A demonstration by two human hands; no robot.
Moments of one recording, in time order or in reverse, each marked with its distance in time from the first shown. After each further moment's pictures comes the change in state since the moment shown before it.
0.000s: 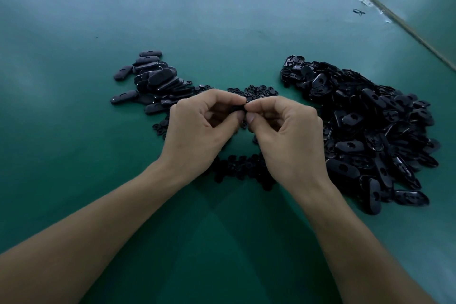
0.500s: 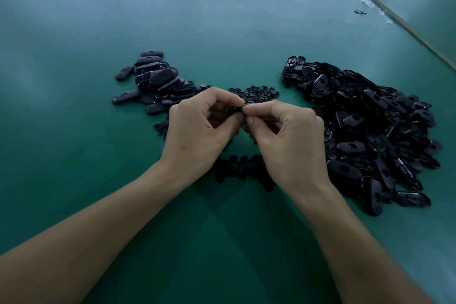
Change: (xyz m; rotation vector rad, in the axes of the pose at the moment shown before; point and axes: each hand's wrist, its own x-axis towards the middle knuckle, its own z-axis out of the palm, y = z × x) left_hand -0.001 0.002 0.000 0.089 0.030 0.024; right_hand -0.002 -0.001 0.001 -0.025 0.002 -0.034
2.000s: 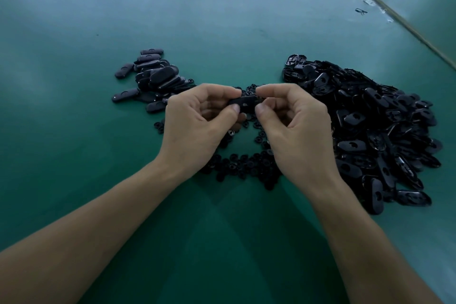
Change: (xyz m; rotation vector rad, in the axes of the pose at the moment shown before) left_hand 0.001 0.002 -0.002 -0.245 0.026 -0.097; right_hand 0.006 0.001 -0.009 0.094 -0.016 0.009
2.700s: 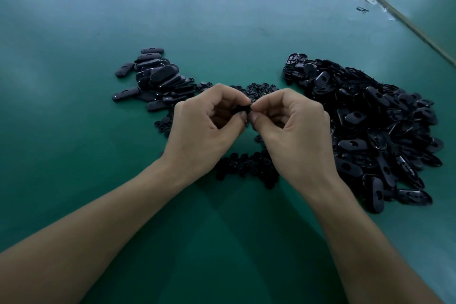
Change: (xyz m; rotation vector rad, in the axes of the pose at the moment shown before) left_hand -0.002 -0.002 0.002 0.240 -0.078 0.140; right_hand -0.002 -0.002 0.002 -0.086 -0.024 -0.016
